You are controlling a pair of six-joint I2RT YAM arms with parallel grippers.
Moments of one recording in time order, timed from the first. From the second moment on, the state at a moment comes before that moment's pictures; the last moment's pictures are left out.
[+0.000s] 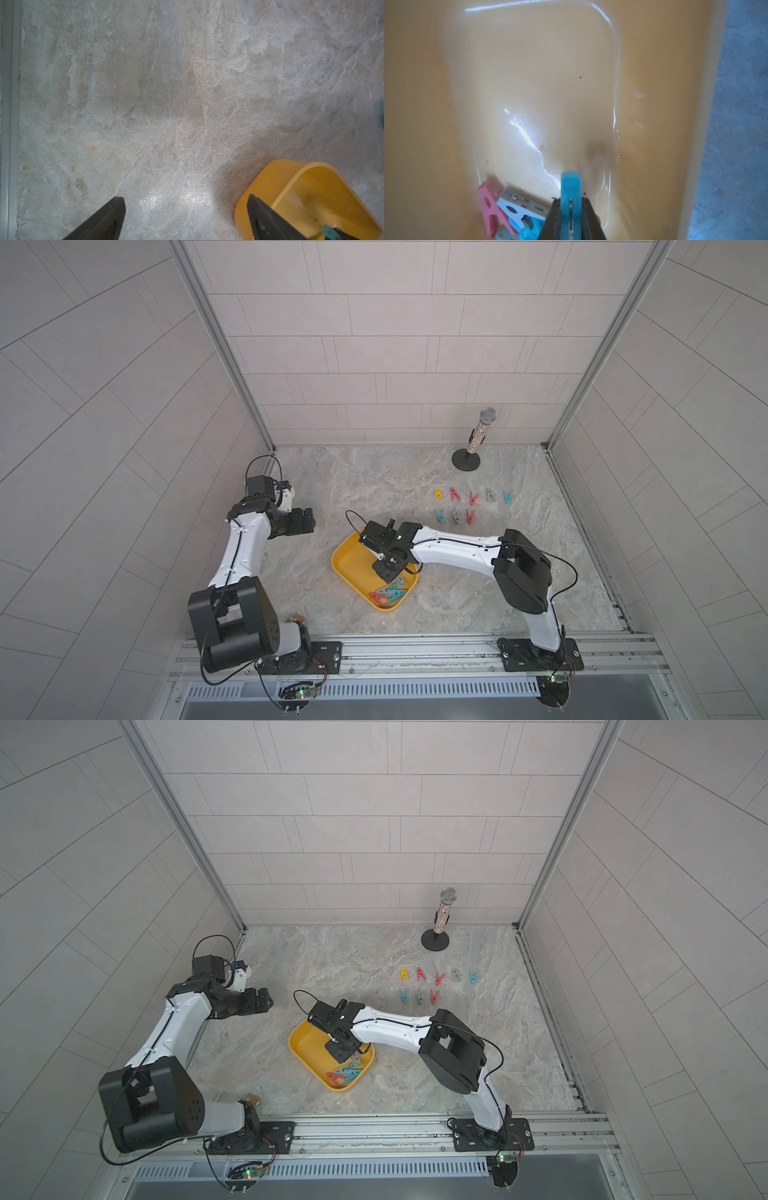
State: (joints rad) left arm 0.28 1.37 1.04 -0.83 0.26 0.12; right arm 1.03 2.02 1.57 -0.82 0.04 0.26
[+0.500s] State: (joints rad) left arm 0.28 1.37 1.04 -0.83 0.26 0.12; right arm 0.97 2.07 1.60 -0.72 -0.13 0.28
